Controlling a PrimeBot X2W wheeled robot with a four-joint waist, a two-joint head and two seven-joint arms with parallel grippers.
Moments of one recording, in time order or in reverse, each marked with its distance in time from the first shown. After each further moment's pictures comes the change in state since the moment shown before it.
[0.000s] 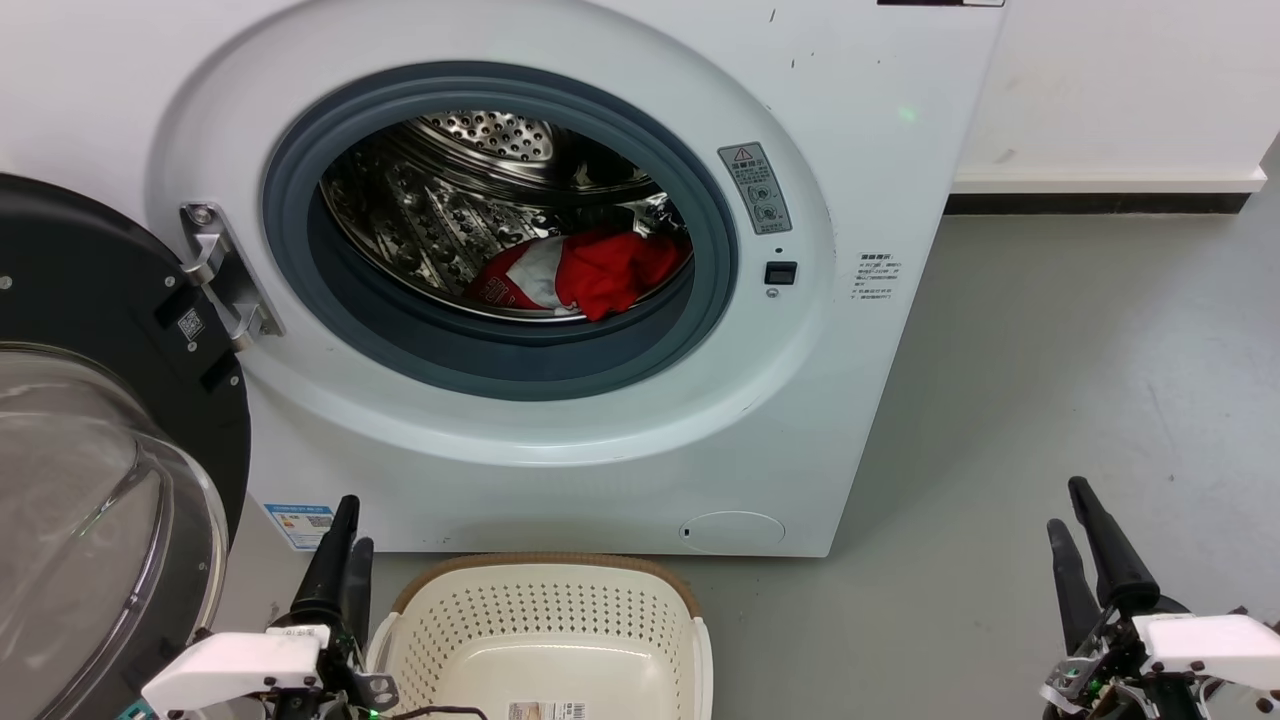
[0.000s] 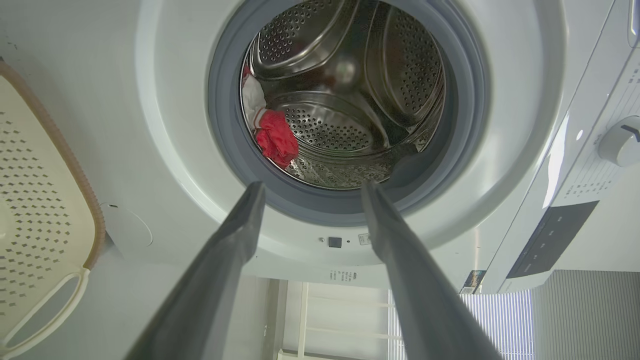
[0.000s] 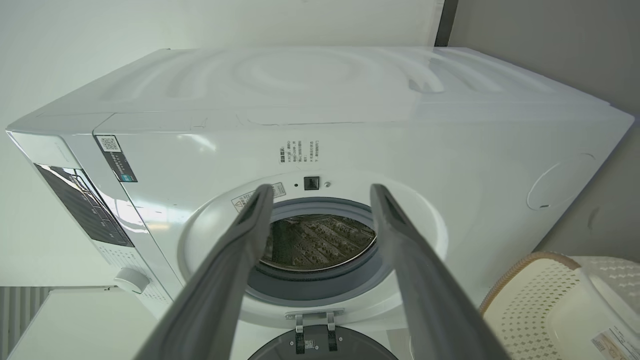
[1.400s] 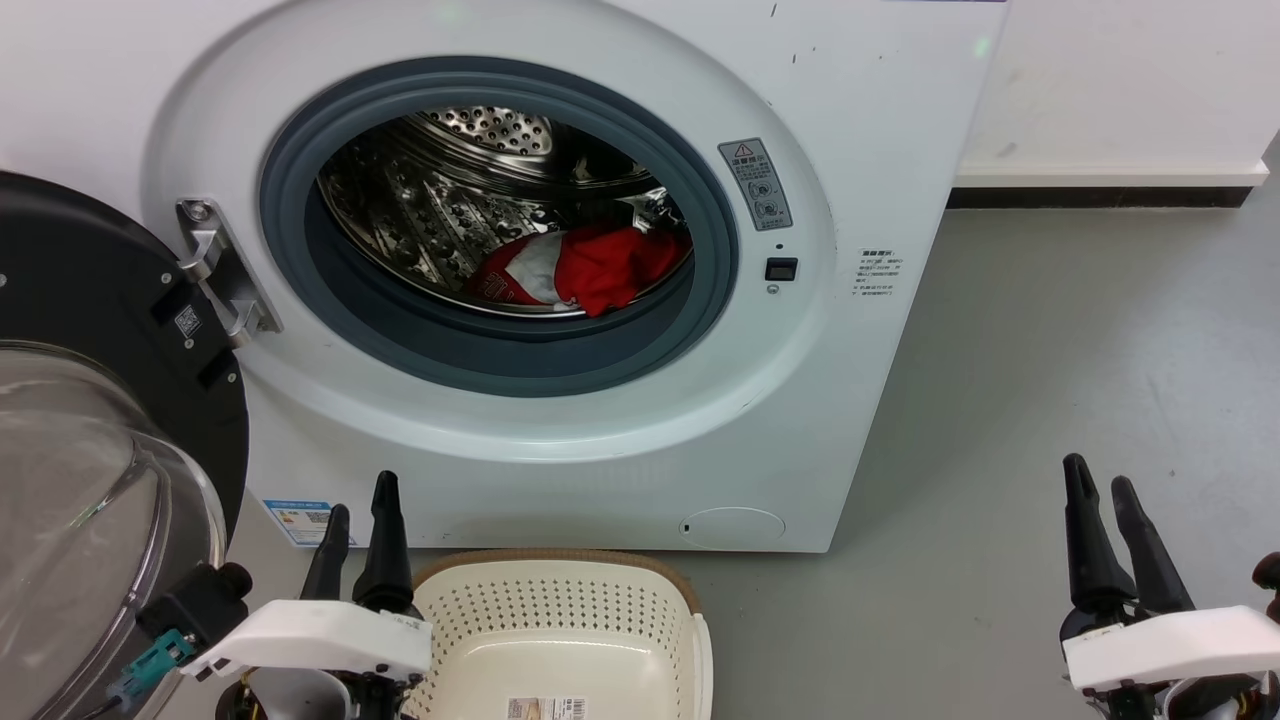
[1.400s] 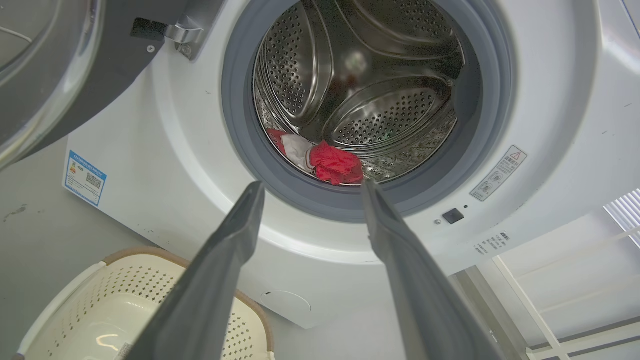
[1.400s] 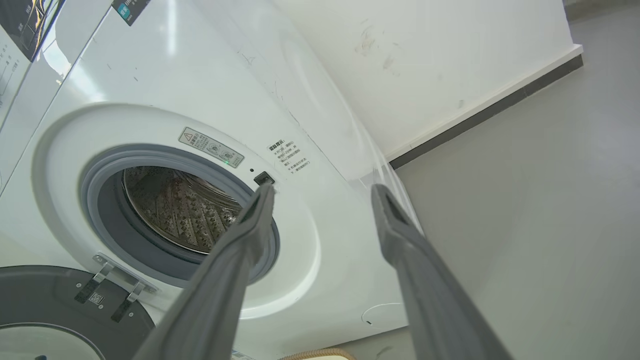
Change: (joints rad) left arm 0.032 0.003 -0.111 -0.172 0.790 0.157 -0.165; right arm 0.077 0.002 0.027 -0.229 -0.892 0.000 -0.169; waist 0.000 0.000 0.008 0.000
